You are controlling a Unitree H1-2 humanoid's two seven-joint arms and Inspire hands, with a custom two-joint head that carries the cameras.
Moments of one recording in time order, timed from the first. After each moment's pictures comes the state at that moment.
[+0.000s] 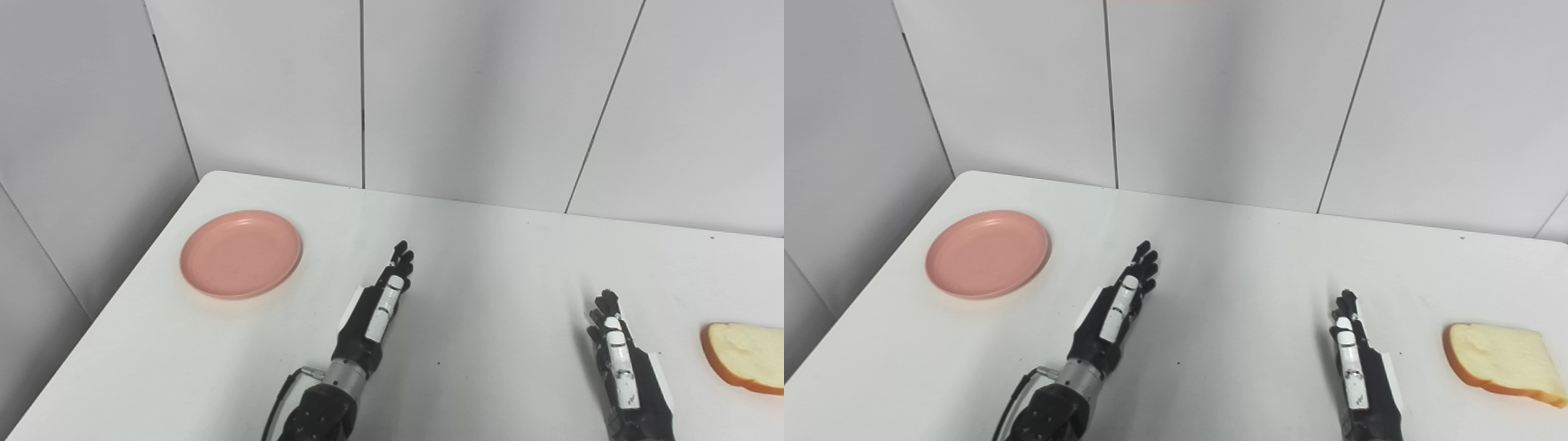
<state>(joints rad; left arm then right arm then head) -0.20 -0.10 -0.11 0.09 0.00 -0.02 -0.06 -0.06 -0.09 -0.03 -0.06 0.09 0.03 0.06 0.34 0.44</state>
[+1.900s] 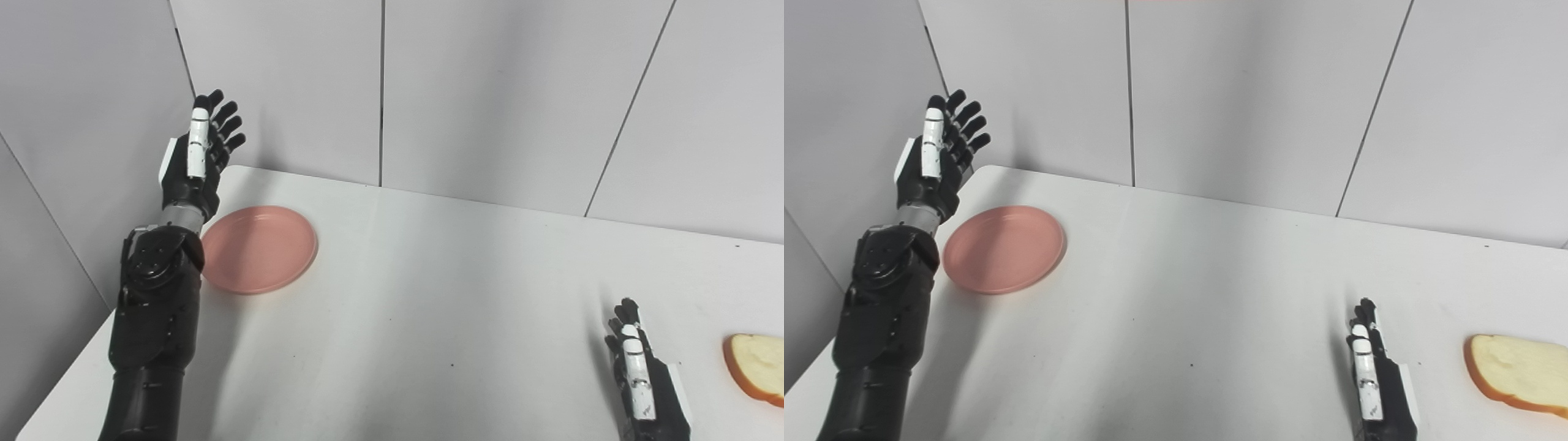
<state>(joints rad) -0.55 0.31 0.35 0.20 -0.22 0.18 -0.03 -0.04 -0.07 -0.03 -0.12 0.06 0.07 0.03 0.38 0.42</state>
